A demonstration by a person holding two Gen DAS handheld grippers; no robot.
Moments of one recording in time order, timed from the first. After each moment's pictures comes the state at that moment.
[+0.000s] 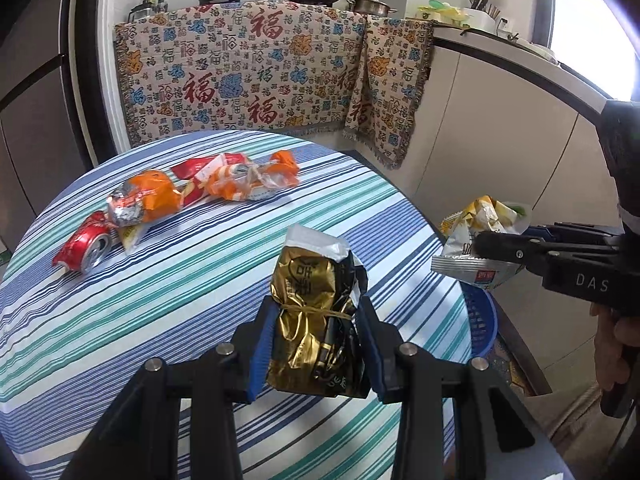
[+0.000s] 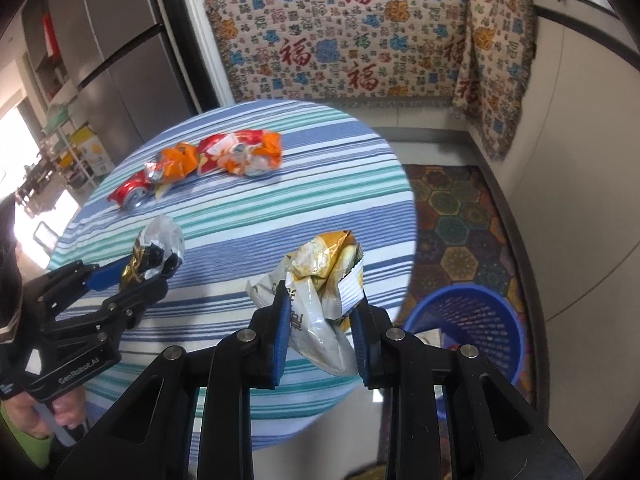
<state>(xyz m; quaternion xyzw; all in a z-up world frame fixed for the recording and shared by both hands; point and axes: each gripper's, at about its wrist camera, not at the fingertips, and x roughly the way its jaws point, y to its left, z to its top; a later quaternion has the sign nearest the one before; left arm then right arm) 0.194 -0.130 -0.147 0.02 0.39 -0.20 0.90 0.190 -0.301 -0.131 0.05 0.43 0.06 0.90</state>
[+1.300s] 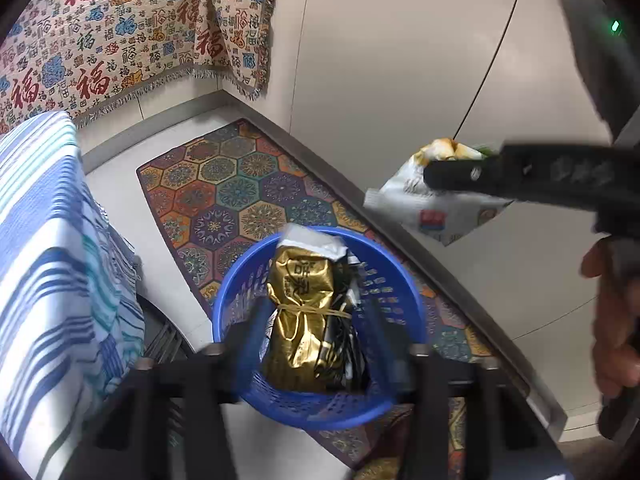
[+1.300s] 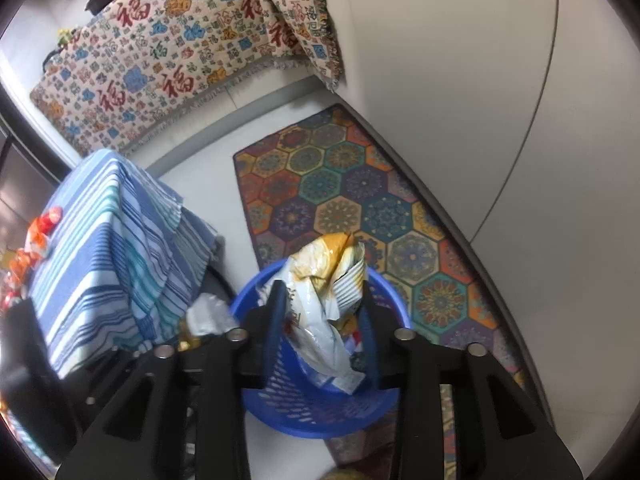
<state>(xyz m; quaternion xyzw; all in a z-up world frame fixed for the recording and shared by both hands) 0.246 -0.427 -0.291 0.10 0.47 -0.33 0.81 0.194 -0.565 -0.239 0.21 0.47 -0.11 0.85</state>
